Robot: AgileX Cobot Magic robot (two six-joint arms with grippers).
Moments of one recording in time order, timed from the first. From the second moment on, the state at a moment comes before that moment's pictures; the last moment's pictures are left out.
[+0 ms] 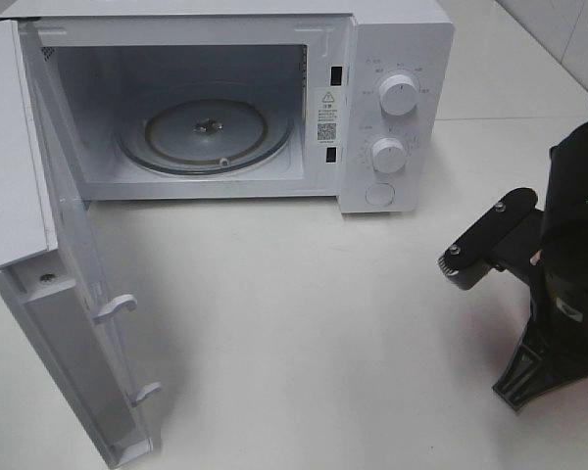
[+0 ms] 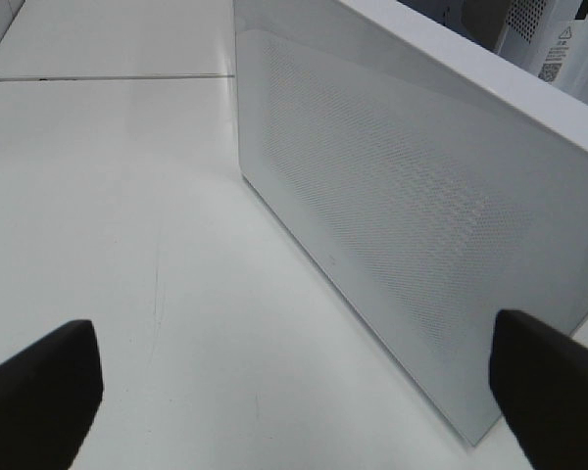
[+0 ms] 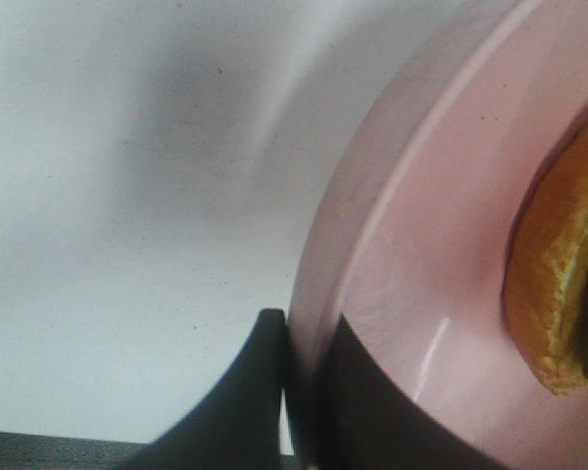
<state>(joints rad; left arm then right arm) 0.03 0.00 -0.50 -0.23 1.04 0.13 0.75 1.51 -0.65 -0.60 0.94 0.65</state>
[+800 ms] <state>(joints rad) 0.03 0.00 -0.50 -0.23 1.04 0.13 1.12 1.51 -0.65 -0.62 0.99 0.60</state>
